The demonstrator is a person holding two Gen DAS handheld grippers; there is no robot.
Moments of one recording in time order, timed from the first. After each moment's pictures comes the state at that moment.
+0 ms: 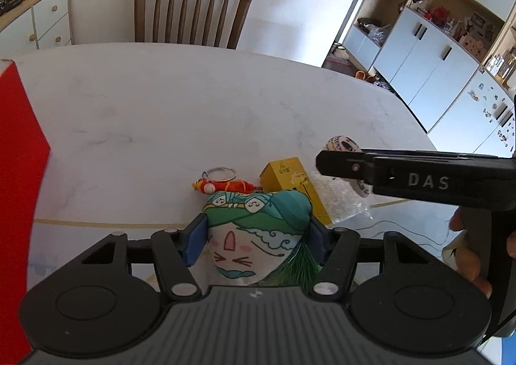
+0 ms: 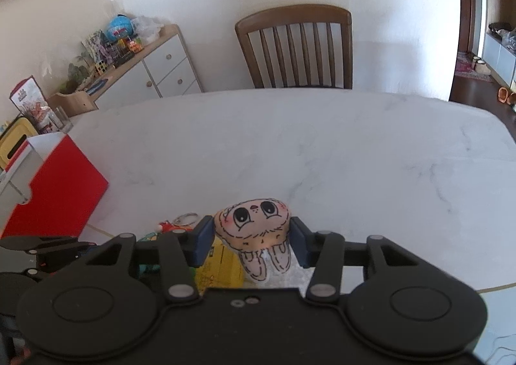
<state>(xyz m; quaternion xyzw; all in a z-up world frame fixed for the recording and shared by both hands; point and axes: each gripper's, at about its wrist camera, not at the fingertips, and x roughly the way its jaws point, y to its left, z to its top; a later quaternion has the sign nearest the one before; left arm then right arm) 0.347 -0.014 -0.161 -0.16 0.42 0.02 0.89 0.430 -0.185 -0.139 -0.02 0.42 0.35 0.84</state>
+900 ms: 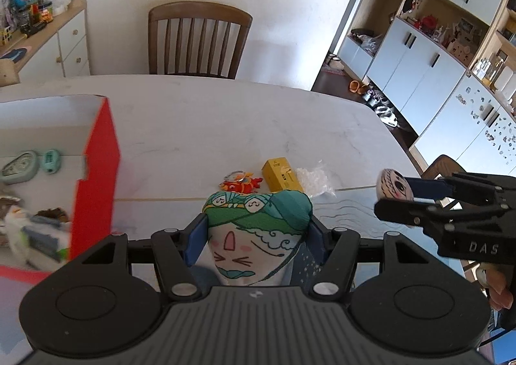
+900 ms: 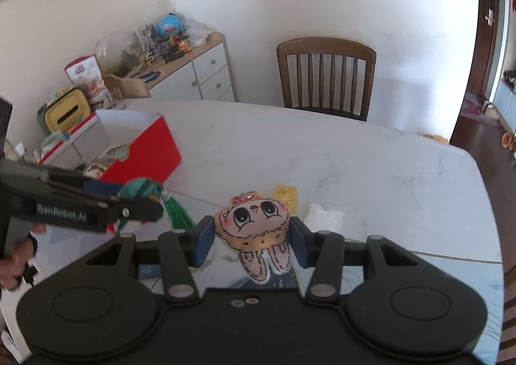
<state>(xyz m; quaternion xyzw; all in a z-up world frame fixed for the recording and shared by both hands) 0.249 0.004 -0.064 -0.15 0.41 0.02 0.90 0.312 -0.207 -0.047 -0.08 0.37 0.39 0.84</state>
